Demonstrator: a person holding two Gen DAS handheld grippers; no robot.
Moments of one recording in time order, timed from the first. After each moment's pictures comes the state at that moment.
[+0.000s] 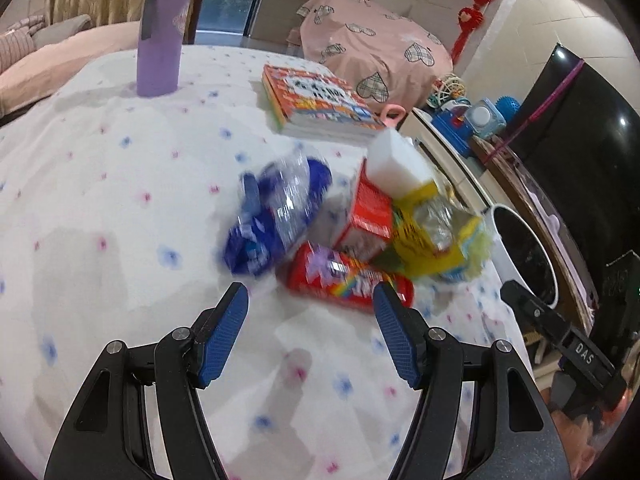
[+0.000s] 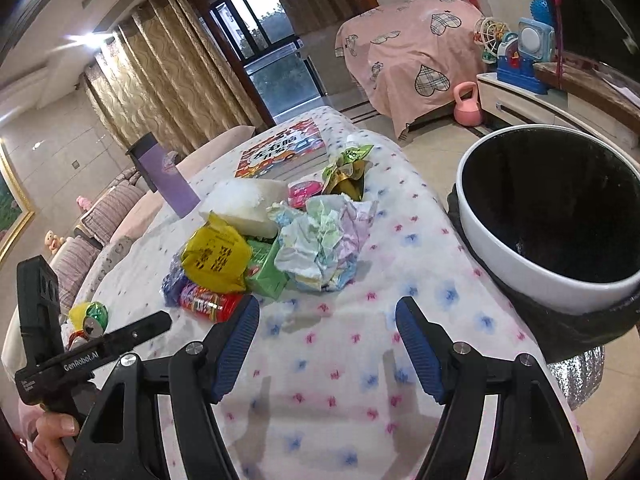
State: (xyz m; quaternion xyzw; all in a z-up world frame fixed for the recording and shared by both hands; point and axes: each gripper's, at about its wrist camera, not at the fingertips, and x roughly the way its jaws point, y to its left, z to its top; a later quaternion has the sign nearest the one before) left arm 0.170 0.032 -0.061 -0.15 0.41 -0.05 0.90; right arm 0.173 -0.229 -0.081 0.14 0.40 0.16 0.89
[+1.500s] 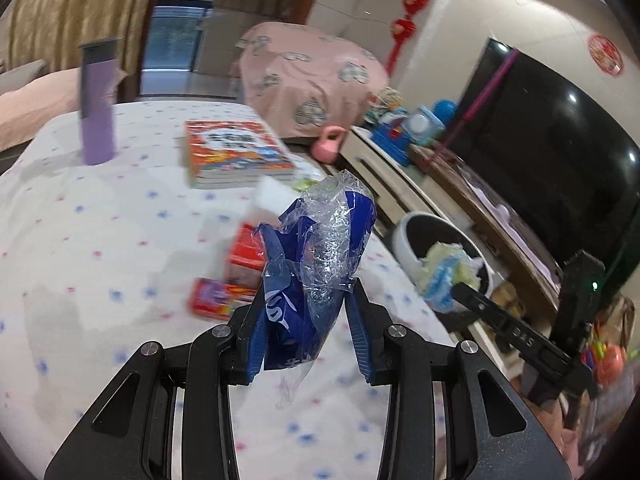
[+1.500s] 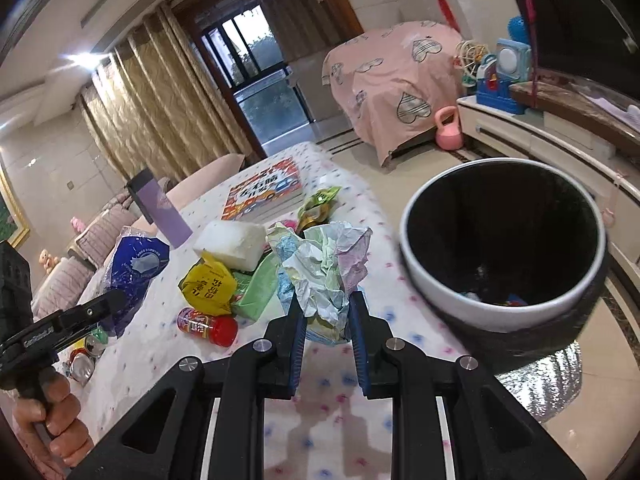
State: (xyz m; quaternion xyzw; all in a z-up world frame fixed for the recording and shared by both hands) left arm 0.136 -0.029 0.005 -0.12 0.36 -0.14 0.92; right arm 0.145 -0.280 -0.048 0.15 0.35 0.13 0.92
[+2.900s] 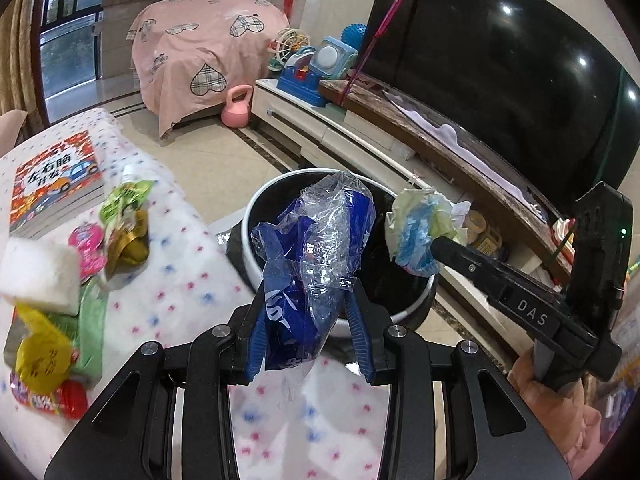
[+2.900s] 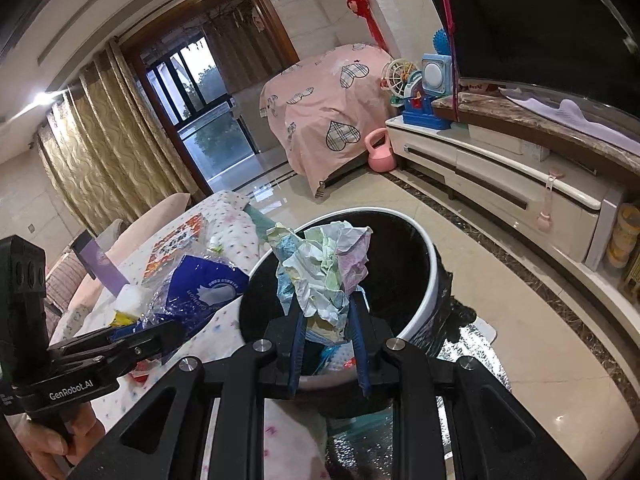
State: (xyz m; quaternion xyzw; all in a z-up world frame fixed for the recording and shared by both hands) left arm 0.215 -0.228 -0.011 -0.01 0.40 -0.26 0.88; right arm 0.159 -0.407 -0.039 0.17 0.33 0.03 0.93
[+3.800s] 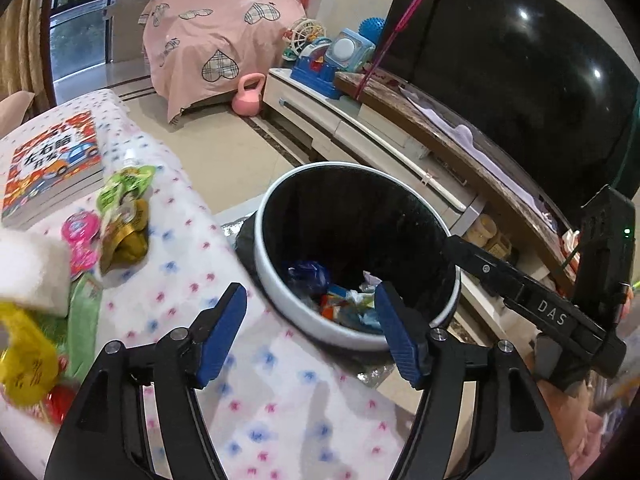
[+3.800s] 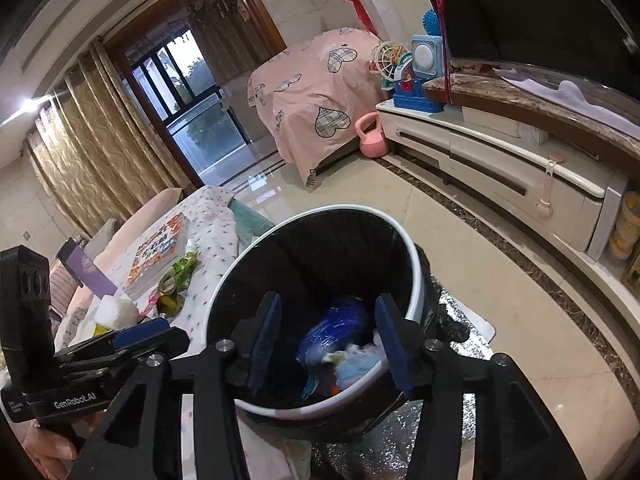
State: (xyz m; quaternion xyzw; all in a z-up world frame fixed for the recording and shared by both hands) left arm 0.226 -0.221 -0.025 -0.03 0.42 -0.24 0.88; right arm 0.180 -0.425 -0.051 0.18 0.35 0.03 0.92
